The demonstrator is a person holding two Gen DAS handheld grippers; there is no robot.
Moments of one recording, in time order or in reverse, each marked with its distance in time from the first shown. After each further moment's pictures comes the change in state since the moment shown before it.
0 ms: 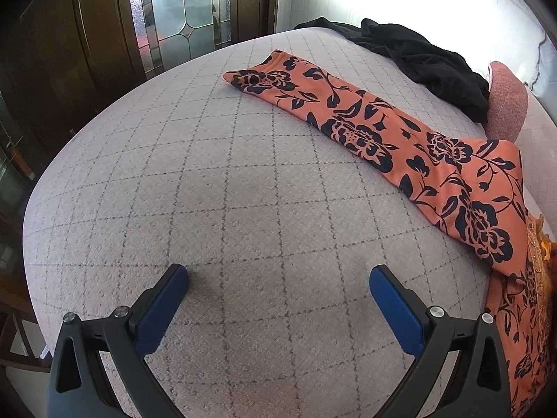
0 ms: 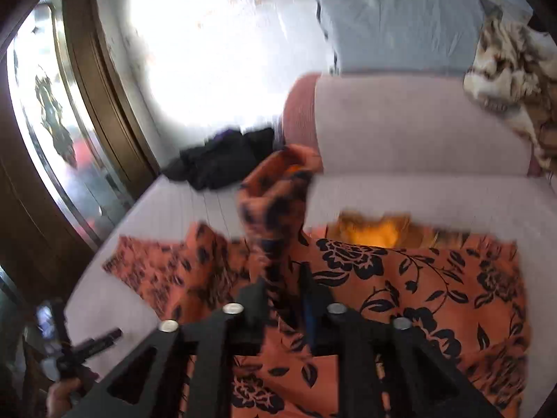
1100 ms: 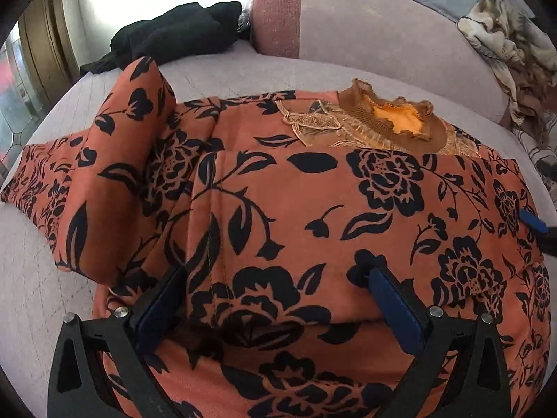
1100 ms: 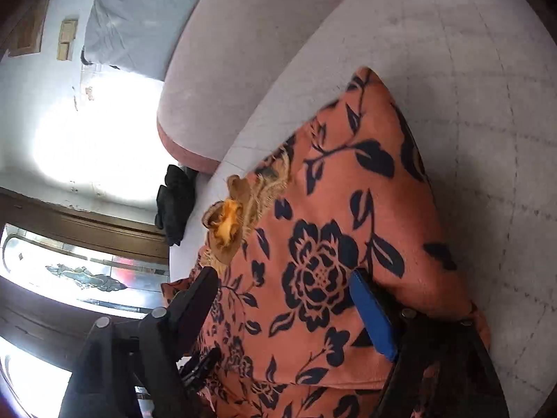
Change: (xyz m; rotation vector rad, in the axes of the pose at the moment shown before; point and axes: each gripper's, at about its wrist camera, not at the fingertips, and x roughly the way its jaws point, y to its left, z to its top) left arm -0.026 -0.287 -0.090 0.537 0.016 -0.302; right arm 0.039 -0.305 -0.009 0.729 0.134 0.366
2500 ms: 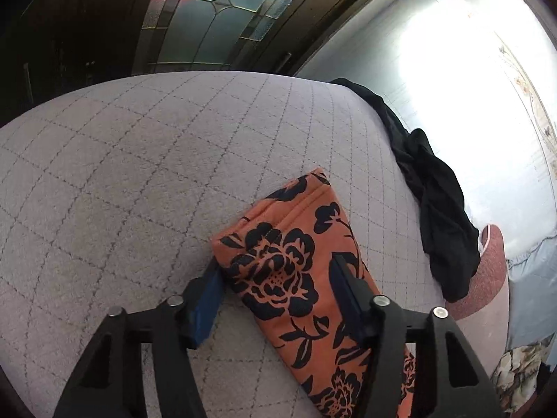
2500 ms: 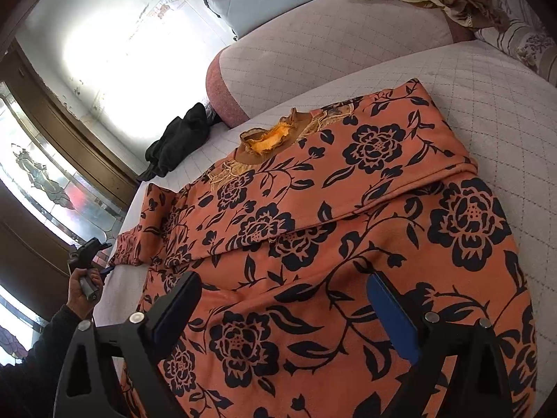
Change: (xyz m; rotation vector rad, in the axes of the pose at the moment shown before) left arm -0.017 0.467 0.023 -1.008 -0.193 -0.038; right arm -0.042 0.076 -0.194 -0.388 -0.137 -0.258
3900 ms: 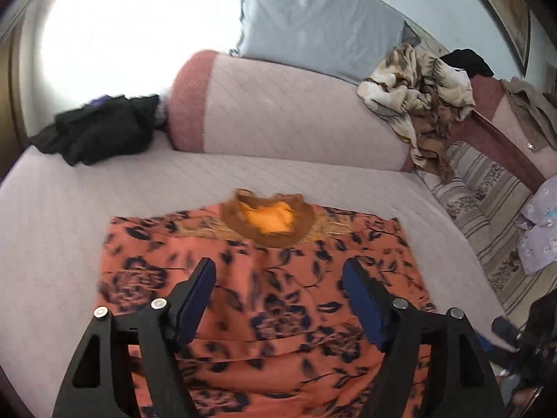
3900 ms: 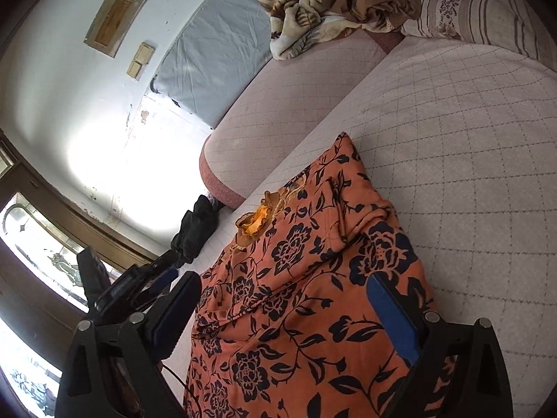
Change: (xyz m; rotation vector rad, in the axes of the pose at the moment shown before) left arm -0.121 -0.270 -0.396 1.073 0.093 -0.343; right arm -0.080 -0.086 0.020 0.297 -0.205 0.155
